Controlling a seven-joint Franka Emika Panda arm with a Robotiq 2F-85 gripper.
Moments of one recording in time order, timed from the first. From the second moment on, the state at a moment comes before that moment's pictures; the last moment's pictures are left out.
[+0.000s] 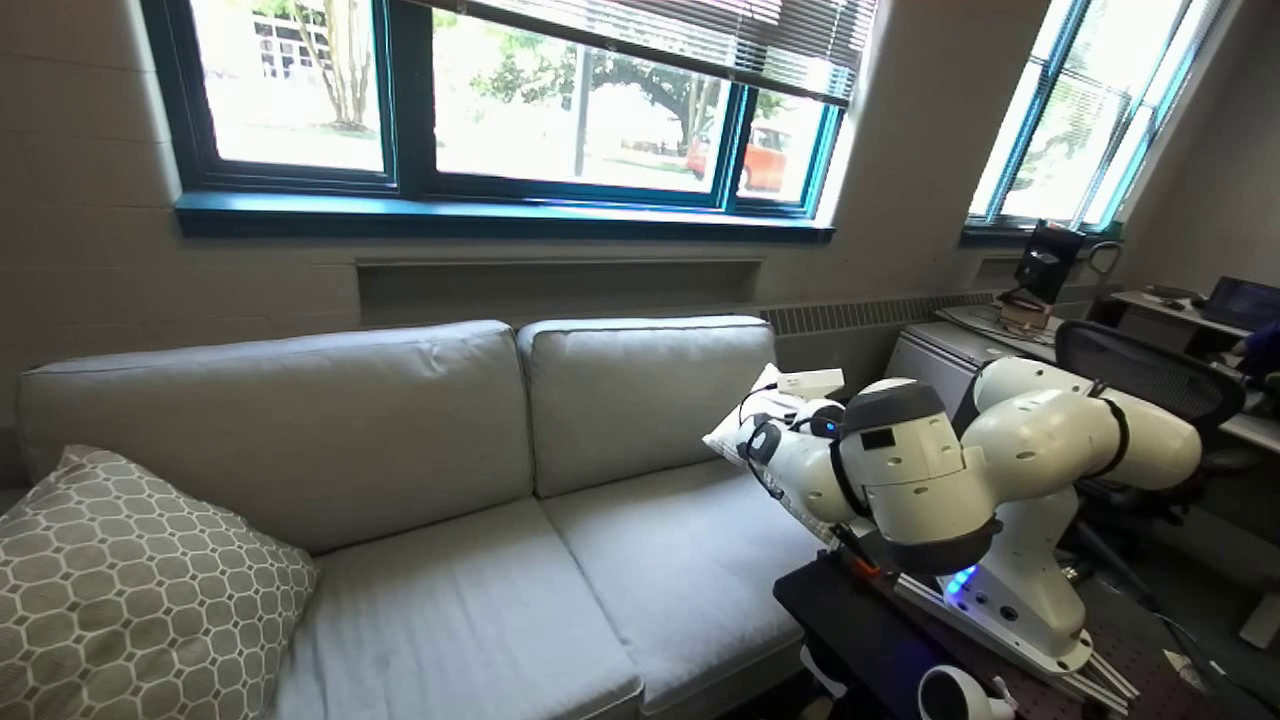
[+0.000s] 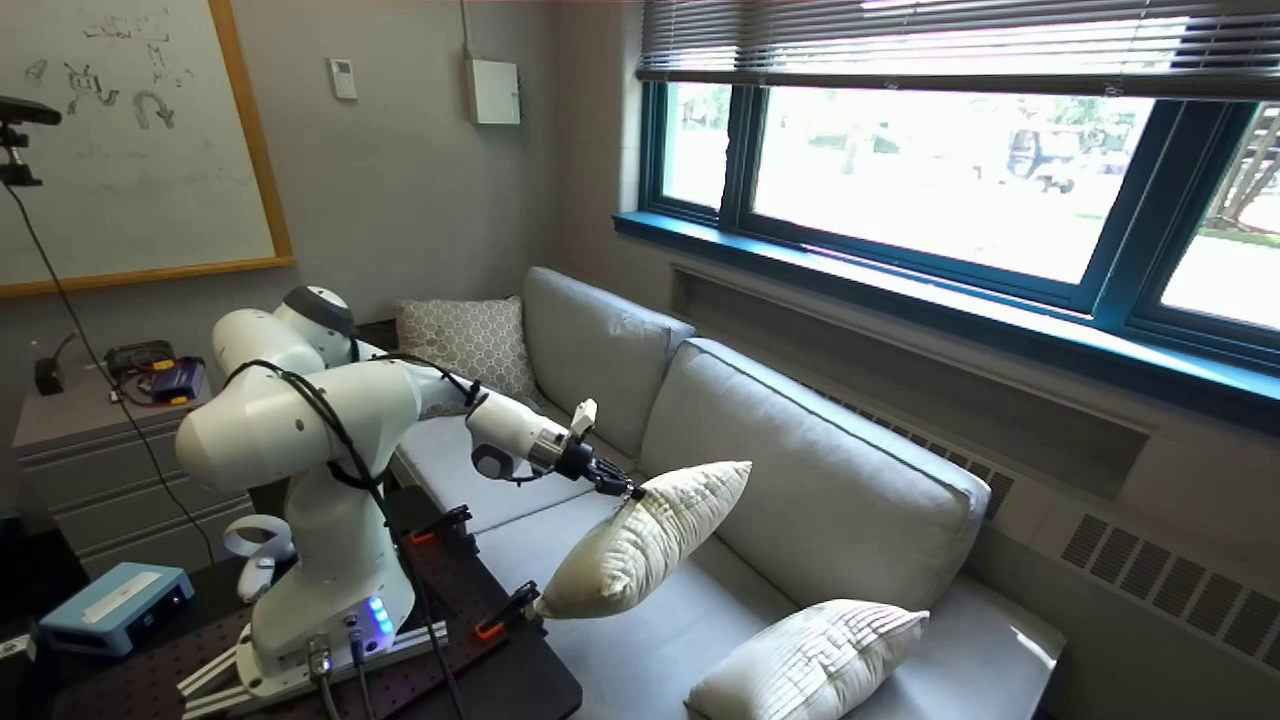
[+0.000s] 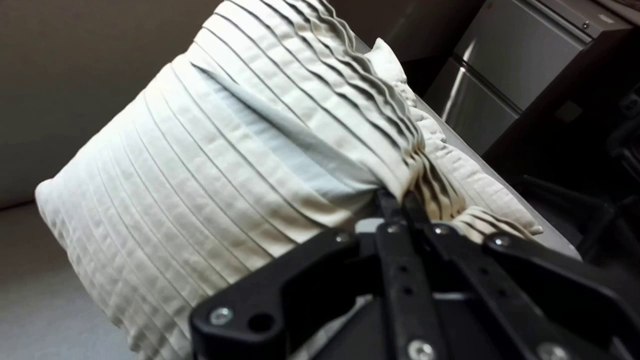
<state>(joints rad) 1.65 1.49 -0.90 -2.39 2.33 3.19 2.53</state>
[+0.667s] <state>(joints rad) 1.40 1.49 -1.14 -2.32 2.61 2.87 1.86</state>
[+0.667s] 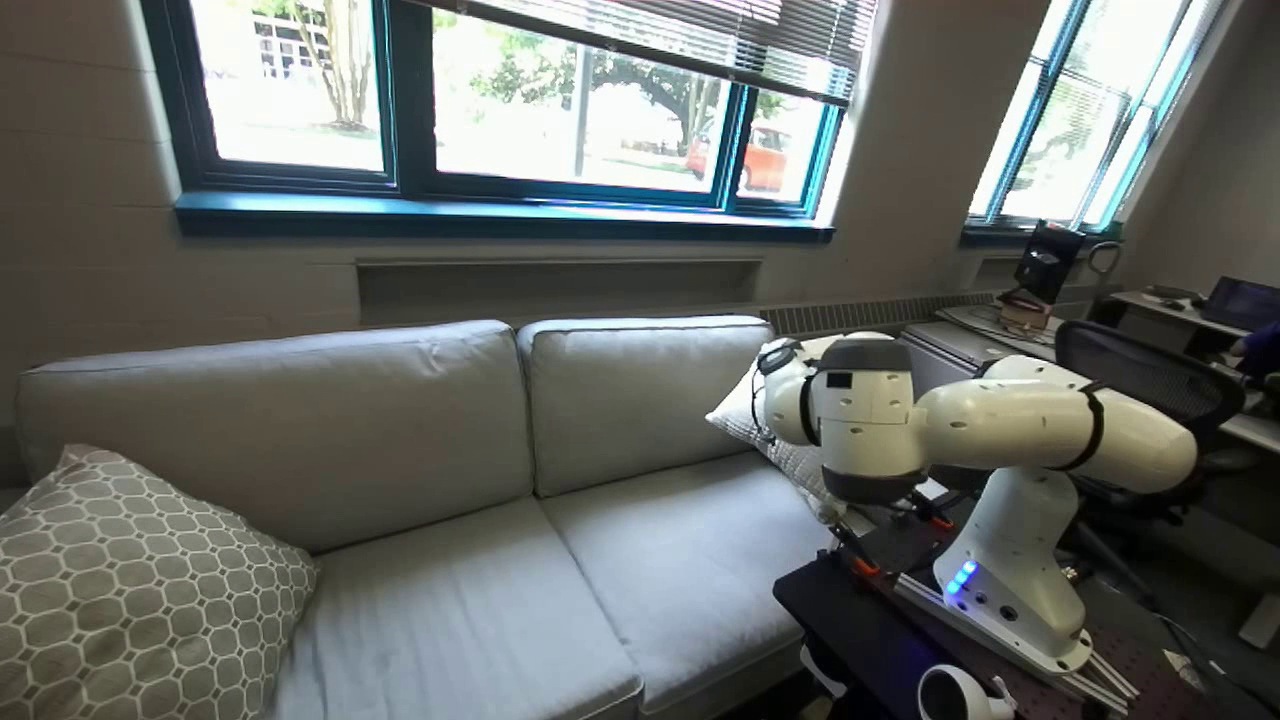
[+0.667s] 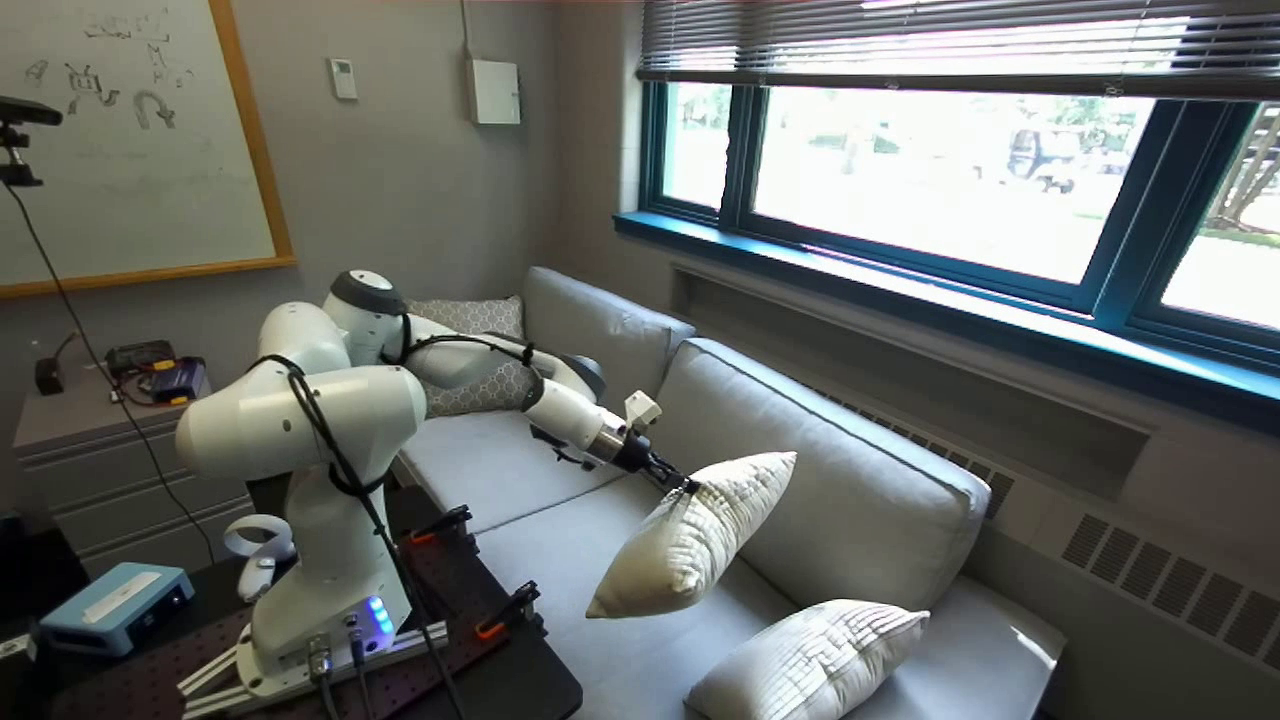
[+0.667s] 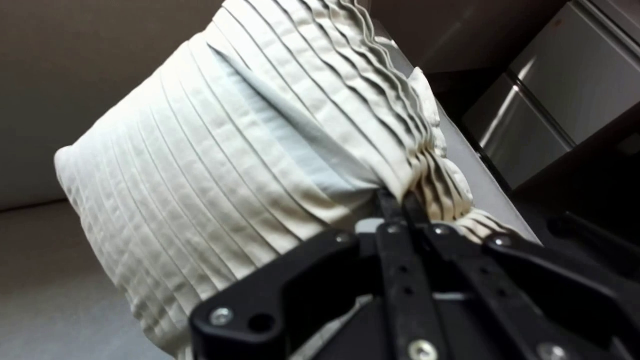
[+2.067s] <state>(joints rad) 0.09 1.48 -0.90 -1.19 2.33 2.91 1.62</state>
